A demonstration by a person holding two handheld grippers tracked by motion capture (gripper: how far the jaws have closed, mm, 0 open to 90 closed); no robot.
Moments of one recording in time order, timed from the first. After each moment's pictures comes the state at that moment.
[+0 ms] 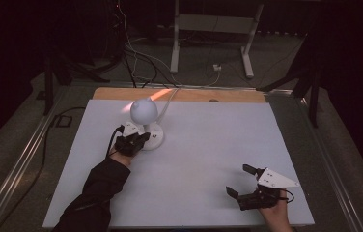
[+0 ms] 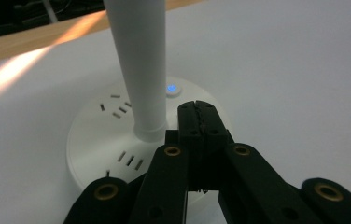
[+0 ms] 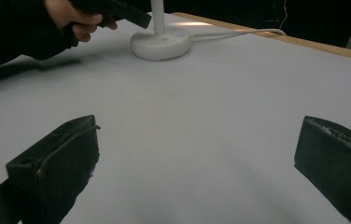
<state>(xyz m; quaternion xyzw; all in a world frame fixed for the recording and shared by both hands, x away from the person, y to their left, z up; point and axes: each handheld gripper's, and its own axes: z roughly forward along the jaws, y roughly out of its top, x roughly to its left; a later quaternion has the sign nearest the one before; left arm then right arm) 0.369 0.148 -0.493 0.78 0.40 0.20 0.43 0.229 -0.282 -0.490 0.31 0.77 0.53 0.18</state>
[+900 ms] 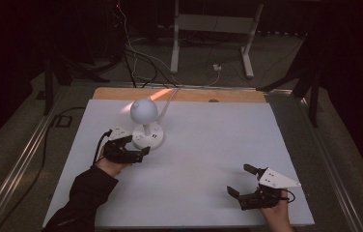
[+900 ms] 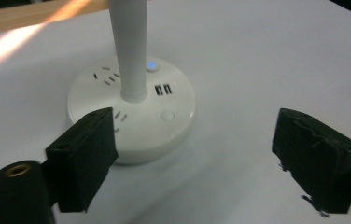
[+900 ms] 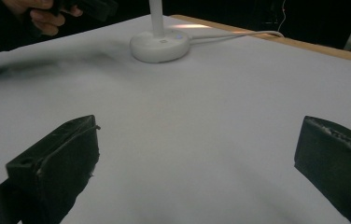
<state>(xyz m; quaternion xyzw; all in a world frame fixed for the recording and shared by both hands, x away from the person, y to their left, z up) 0.331 0.171 -0.467 0.78 0.42 0.15 0.43 0.229 -0.284 -0.489 0.31 0.76 0.53 0.18</state>
